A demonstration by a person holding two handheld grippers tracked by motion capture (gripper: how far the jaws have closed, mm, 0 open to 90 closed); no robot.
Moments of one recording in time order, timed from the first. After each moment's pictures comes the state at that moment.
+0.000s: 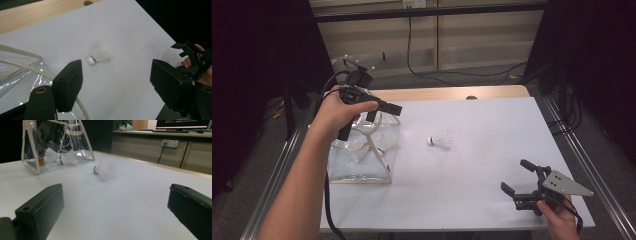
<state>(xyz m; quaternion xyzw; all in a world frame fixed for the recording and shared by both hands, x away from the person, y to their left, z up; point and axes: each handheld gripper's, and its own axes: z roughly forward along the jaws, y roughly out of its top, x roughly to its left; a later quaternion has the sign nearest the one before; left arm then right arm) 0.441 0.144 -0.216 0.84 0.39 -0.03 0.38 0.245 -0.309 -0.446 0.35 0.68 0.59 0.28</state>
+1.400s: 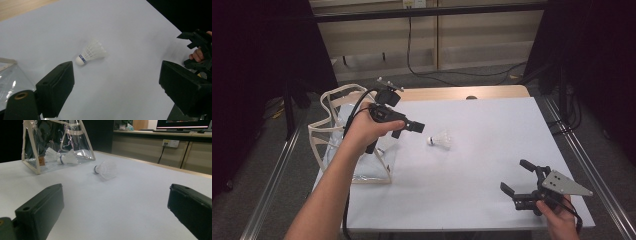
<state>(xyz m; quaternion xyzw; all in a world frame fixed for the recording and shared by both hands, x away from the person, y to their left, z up) 0.431 0.095 -0.266 0.86 0.35 -0.02 0.37 0.246 -0.309 -0.446 0.35 0.68 0.59 0.28</state>
